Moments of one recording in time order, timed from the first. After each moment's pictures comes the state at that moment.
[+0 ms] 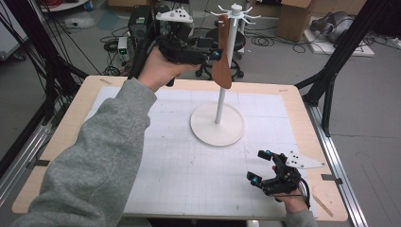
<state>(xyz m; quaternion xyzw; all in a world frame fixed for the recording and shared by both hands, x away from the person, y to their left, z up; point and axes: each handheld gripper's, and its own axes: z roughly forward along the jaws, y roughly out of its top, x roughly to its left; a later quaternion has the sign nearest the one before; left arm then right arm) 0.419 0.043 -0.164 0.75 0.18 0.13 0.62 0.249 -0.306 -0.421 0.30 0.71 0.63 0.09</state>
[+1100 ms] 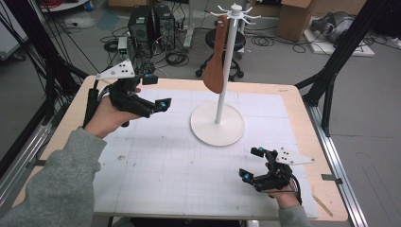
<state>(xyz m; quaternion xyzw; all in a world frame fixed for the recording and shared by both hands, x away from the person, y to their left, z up) 0.363 0.158 -0.256 0.75 0.21 0.14 0.61 0.261 -0.286 -0.422 0.29 0.72 0.62 0.10</state>
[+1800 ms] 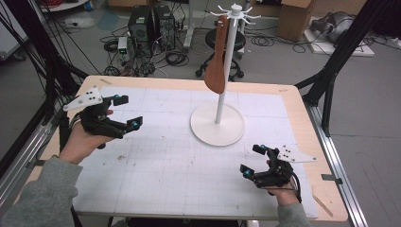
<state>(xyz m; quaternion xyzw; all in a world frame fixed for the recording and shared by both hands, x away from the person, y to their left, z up) 0.324 0.229 -0.304 0.72 0.27 0.17 0.61 0.265 -0.289 -0.421 0.30 0.71 0.63 0.11</state>
